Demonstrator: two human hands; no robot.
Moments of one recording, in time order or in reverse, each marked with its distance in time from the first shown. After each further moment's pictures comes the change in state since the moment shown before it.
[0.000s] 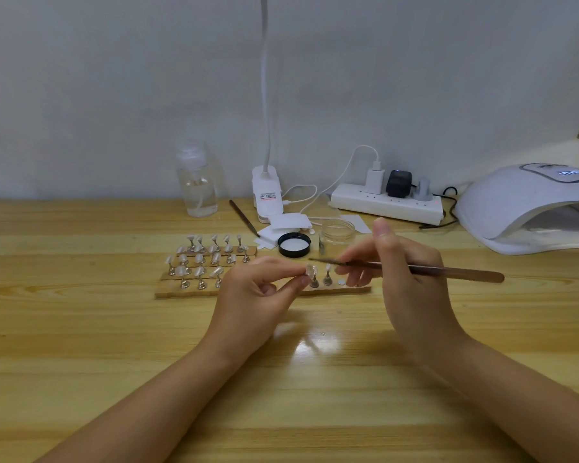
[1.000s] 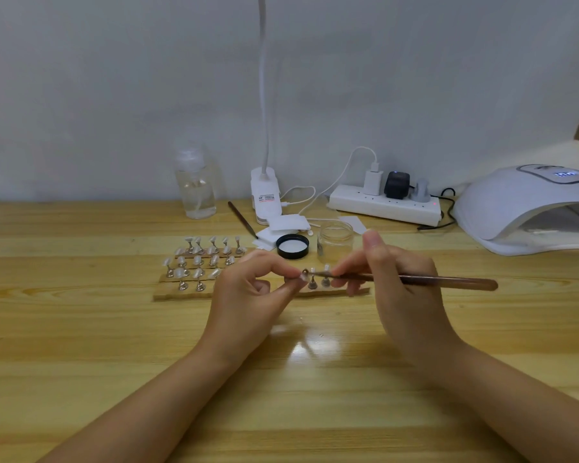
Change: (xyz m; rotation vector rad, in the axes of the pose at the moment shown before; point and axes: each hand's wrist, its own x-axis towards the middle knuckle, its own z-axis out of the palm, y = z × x) left_hand 0.001 -0.003 -0.001 -0.013 0.049 0.004; right_hand -0.004 0.000 0.001 -0.045 -0.045 -0.021
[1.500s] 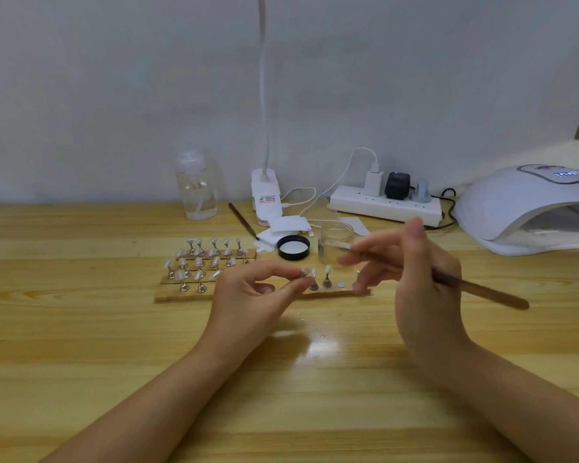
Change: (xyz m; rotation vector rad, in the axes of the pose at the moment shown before) left_hand -0.003 0.008 -0.002 -0.056 -0.014 -0.080; right_hand 0.001 -0.004 -0.004 0.061 0.137 -0.037
